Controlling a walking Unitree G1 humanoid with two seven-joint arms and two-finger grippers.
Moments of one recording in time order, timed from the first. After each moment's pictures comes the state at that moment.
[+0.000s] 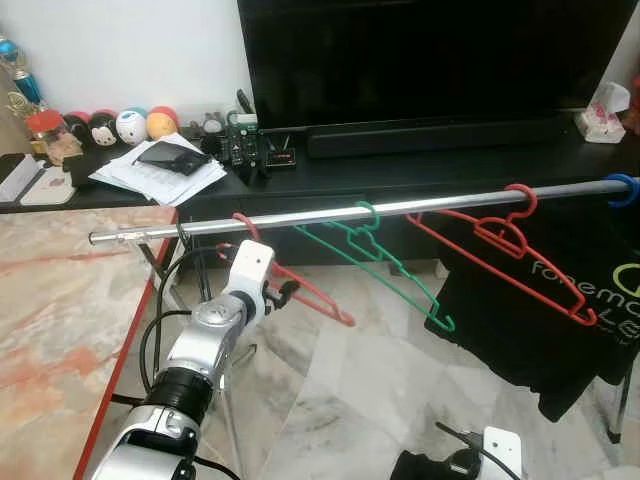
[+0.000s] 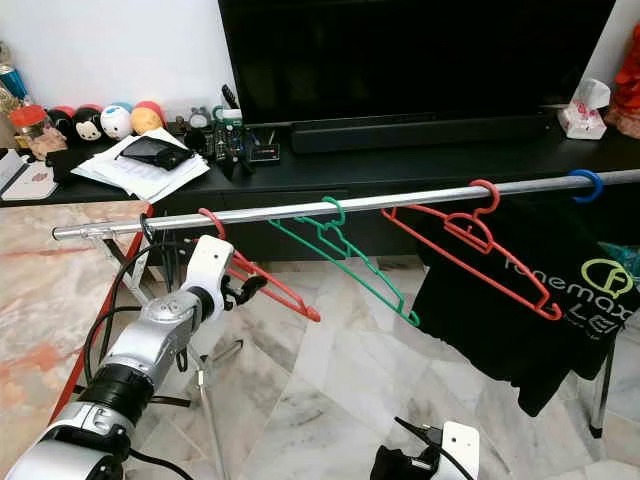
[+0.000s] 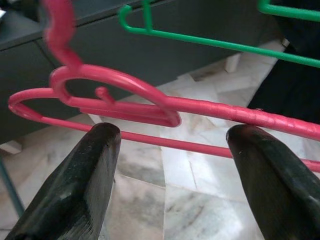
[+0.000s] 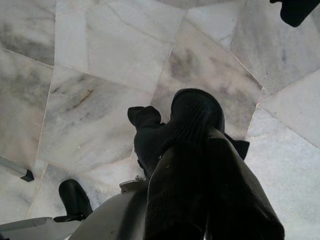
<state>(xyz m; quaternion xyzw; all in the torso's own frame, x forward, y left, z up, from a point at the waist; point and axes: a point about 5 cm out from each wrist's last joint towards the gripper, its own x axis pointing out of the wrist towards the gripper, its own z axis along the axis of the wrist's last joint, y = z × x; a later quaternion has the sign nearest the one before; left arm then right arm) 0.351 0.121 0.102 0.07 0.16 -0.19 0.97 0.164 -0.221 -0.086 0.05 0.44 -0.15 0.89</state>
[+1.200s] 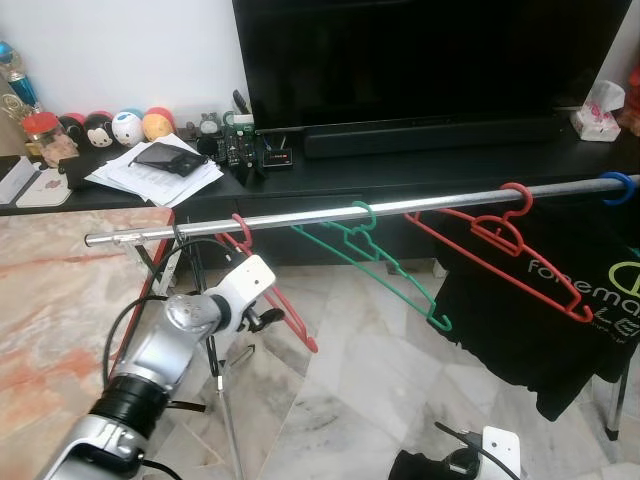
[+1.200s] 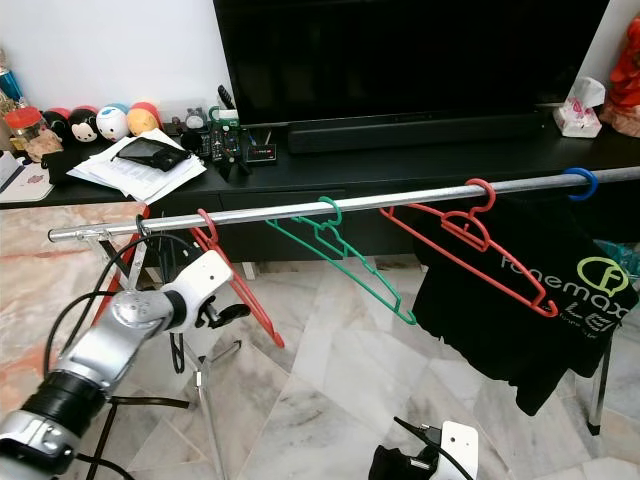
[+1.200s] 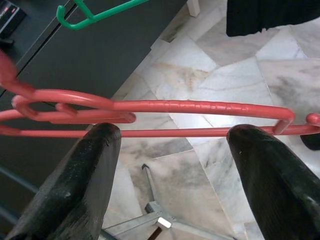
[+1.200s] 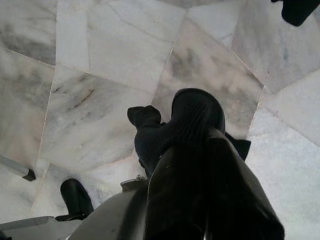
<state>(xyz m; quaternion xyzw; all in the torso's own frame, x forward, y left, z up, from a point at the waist) 0.332 0.149 0.114 0.28 0.17 -0.33 0.88 0.165 -0.220 -0.086 0.05 0.44 -0.14 0.89</state>
